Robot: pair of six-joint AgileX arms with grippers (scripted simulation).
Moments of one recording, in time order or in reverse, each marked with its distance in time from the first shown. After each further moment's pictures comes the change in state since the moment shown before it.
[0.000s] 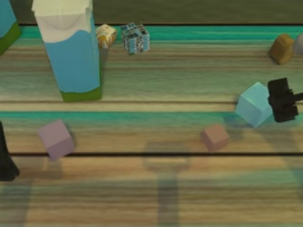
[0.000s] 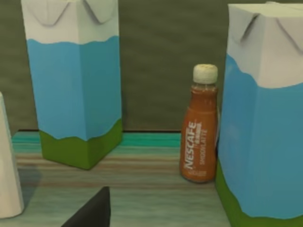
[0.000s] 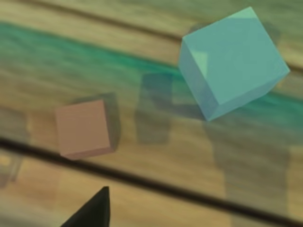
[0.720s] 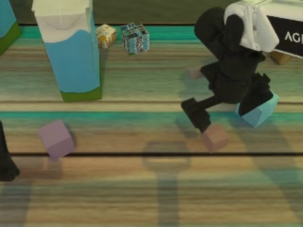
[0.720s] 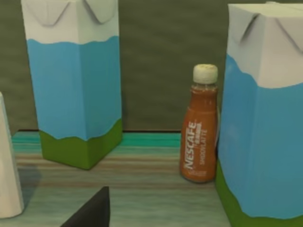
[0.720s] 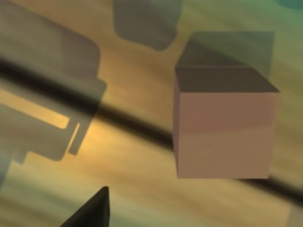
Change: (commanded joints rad) left arm 0.000 0.000 0.000 0.000 0.000 0.000; right arm 0.205 0.851 0.676 -0.446 -0.001 0.025
